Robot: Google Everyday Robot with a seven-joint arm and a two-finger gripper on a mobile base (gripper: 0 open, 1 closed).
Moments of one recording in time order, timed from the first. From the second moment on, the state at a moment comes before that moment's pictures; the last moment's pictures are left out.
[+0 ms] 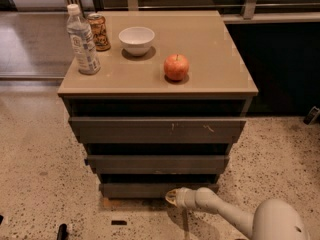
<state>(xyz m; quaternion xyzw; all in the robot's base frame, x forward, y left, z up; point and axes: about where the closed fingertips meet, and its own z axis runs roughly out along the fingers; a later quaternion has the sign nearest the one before) 0.598 -0.061 0.133 -0.58 0.71 0.12 0.38</state>
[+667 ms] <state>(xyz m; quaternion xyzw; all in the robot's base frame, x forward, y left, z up) 0.600 -0.063 0.133 -0.59 0.71 0.15 0.34</state>
